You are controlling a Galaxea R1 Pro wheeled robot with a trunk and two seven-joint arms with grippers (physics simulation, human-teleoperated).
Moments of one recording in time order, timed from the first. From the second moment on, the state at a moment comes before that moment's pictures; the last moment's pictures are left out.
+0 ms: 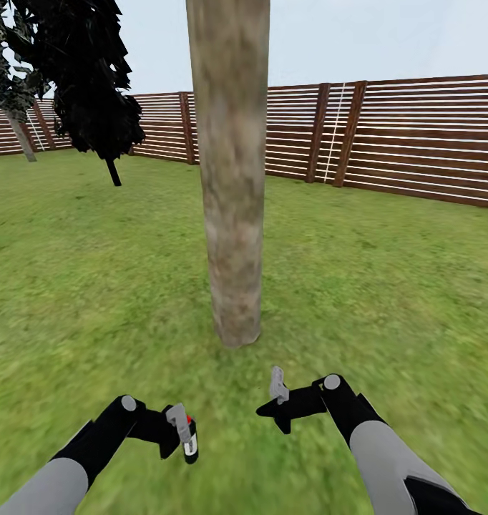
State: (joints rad) left arm -0.60 0.13 -0.19 -0.64 -0.54 0.10 -1.01; right arm -0.77 0.10 -0.28 -0.46 0.88 -0.23 1.20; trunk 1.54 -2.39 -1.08
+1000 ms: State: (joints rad) left arm -0.61 -0.11 -0.21 -0.65 -0.72 0.12 -0.96; right arm -0.77 0.11 -0.28 -0.46 0.89 -0.23 1.20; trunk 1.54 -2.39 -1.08
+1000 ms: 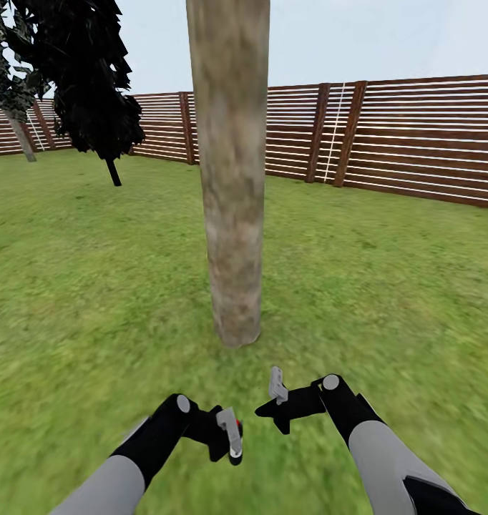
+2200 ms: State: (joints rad) left arm -0.61 -0.16 -0.21 -0.64 -0.70 0.11 -0.91; right arm -0.77 0.11 -0.28 -0.46 0.89 -0.23 1.20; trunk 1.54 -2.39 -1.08
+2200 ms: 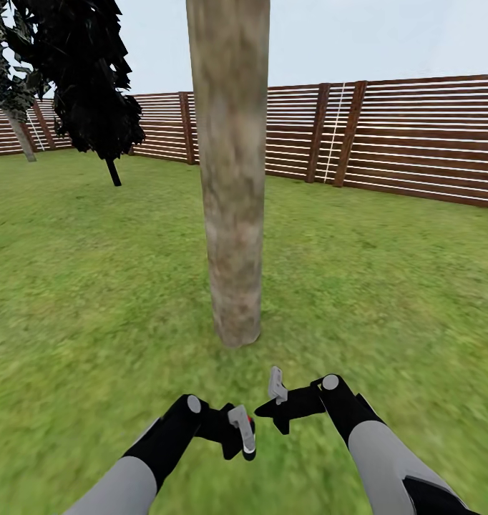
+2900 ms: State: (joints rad) left arm -0.61 -0.17 -0.21 -0.64 -0.66 0.11 -0.91; right arm -0.77 0.11 -0.28 -0.46 0.89 -0.23 1.20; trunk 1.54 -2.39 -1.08
